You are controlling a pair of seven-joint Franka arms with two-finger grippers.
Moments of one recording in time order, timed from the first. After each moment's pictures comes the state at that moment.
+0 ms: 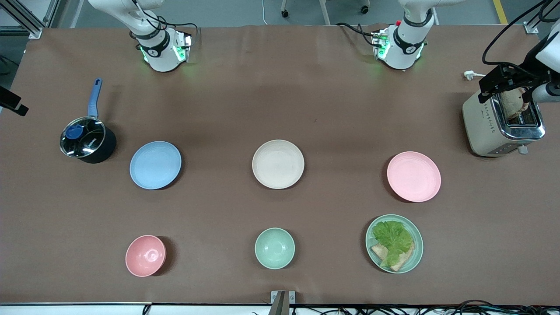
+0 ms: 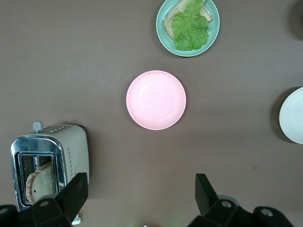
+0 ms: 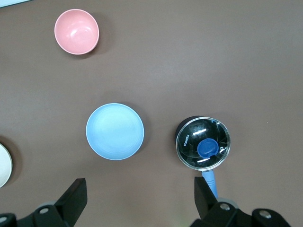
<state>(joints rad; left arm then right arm) 0.07 -0.04 -0.17 -1.51 0.03 1.48 -0.07 0.07 0.00 -0.21 -1.47 -0.01 1.48 0.09</state>
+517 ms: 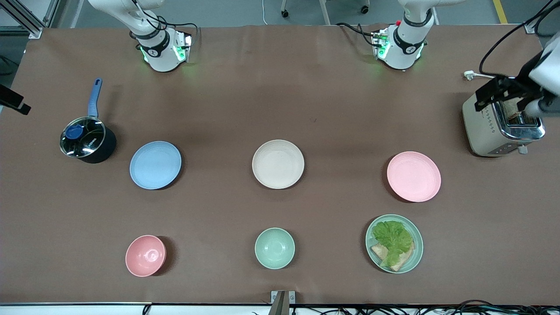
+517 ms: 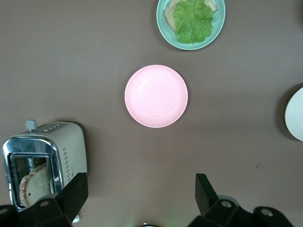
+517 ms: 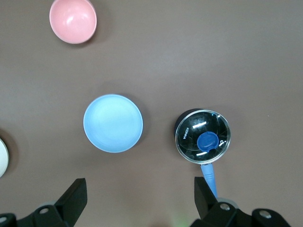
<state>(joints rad) 0.07 0.05 -0.17 -1.50 0.03 1.50 -0.07 0.07 0.02 -0.21 -1.48 -0.01 1.45 0.05</state>
